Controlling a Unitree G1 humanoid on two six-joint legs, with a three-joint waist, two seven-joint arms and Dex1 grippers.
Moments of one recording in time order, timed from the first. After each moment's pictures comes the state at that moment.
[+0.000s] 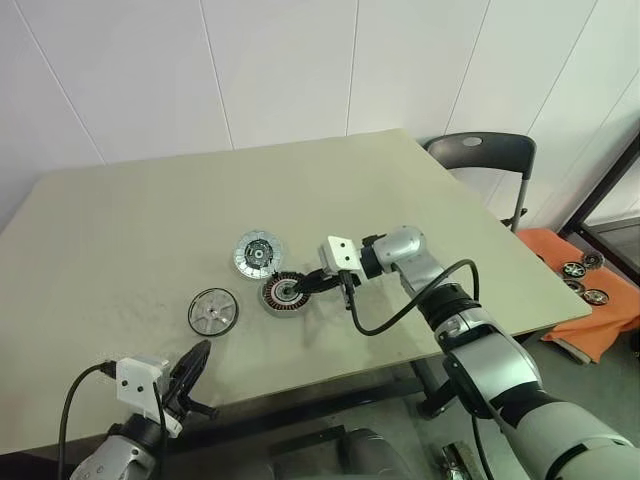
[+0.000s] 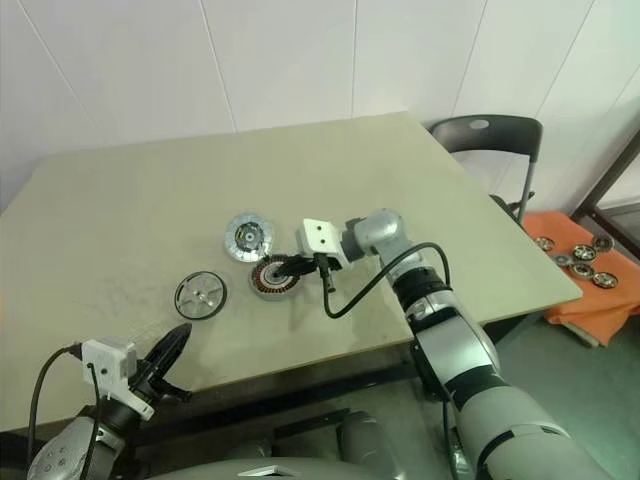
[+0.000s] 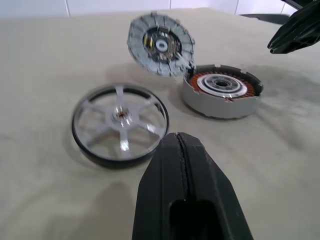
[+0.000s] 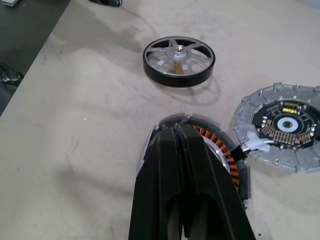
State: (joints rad) left arm 0.63 0.24 0.19 -0.52 -0.27 0.00 -0.48; right arm -0.91 -0.21 0.29 0.89 -0.02 -0.35 1.41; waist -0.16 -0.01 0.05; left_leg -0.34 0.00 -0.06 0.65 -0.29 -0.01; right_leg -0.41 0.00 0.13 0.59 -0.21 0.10
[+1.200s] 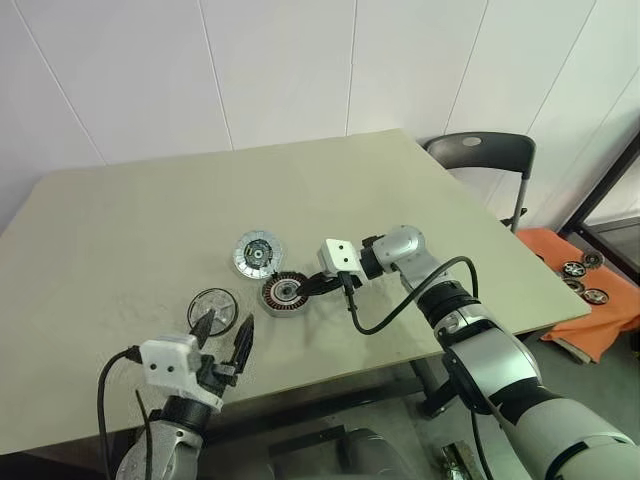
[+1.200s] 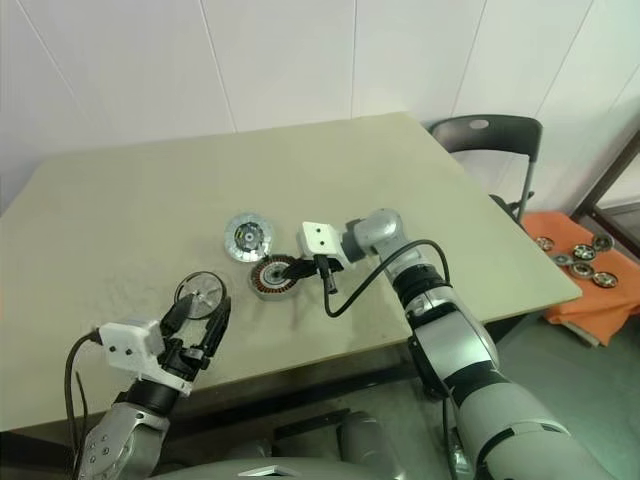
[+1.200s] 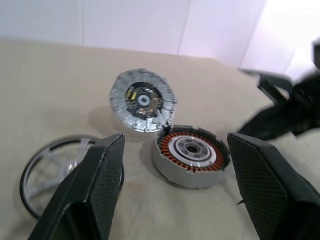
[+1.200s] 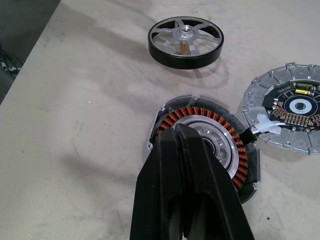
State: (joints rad) left arm 0.61 0.05 0.05 -0.70 -0.43 0.19 -0.23; right arm -0.94 -0.21 0.30 0.95 -0.06 -0.36 1.41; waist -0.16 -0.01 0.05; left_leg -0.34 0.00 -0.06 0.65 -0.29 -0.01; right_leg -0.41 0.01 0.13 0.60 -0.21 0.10
